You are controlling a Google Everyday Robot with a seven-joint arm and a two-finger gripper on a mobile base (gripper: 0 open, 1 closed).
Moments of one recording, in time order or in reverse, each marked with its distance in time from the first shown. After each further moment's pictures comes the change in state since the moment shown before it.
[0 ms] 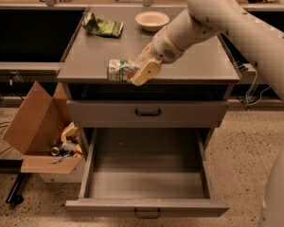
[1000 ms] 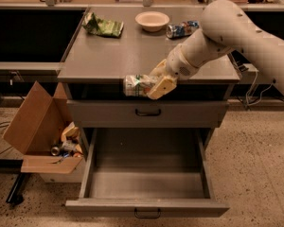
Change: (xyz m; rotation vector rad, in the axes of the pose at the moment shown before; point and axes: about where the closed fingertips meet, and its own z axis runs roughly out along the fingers) arm 0.069 0.021 -0.002 -0.001 0.081 0.028
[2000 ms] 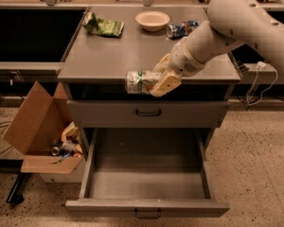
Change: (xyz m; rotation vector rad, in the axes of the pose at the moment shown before) arm -0.019 0.017 -0.031 0.045 0.011 -0.055
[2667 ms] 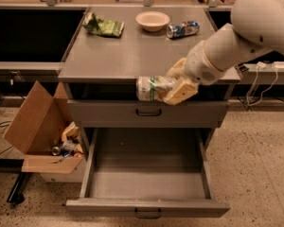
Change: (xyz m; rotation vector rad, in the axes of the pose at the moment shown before) arm 0.017 0.038 -0.039 0.052 0.035 0.002
